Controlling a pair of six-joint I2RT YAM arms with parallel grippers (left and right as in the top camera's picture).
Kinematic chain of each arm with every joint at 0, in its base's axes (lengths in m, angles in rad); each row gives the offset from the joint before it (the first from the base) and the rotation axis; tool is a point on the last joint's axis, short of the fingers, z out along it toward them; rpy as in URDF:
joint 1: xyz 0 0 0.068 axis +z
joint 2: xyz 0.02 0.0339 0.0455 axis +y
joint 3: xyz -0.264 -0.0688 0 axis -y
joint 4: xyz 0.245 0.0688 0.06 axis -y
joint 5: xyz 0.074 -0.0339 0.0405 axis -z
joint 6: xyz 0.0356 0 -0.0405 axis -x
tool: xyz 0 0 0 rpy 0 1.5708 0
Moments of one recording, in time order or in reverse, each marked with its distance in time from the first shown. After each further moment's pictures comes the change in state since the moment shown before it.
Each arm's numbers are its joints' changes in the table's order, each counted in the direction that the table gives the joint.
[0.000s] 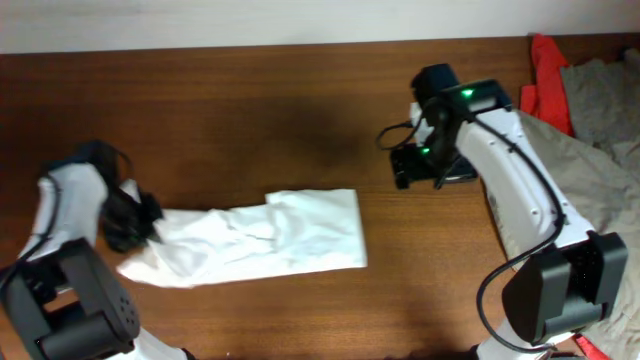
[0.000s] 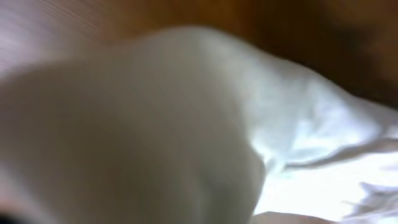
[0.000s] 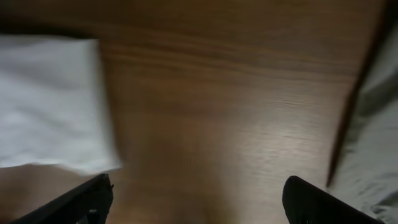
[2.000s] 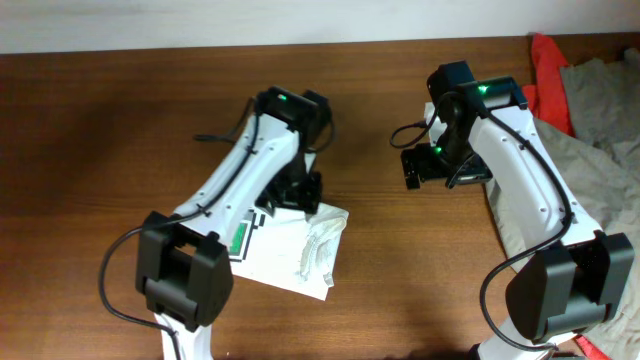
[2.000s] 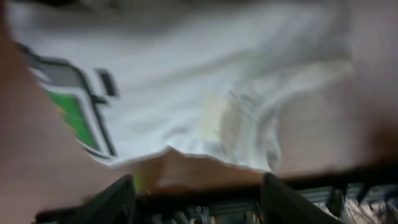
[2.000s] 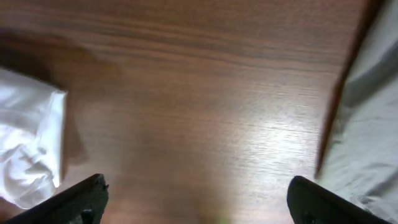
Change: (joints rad) left arm -0.853 0.225 0.572 -0.369 -0.008 0.100; right arm -0.038 0.000 0.000 -0.034 -0.029 0.042
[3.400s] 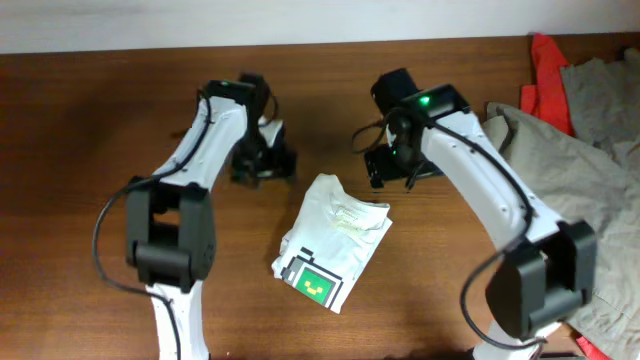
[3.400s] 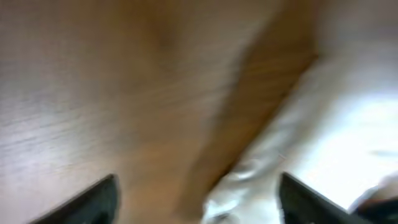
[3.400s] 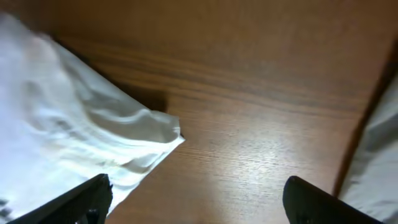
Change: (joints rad) left arm 0.248 0.174 -0.019 0.280 0.199 -0.190; right arm 0.187 0.050 0.027 0.120 0.138 -0.103
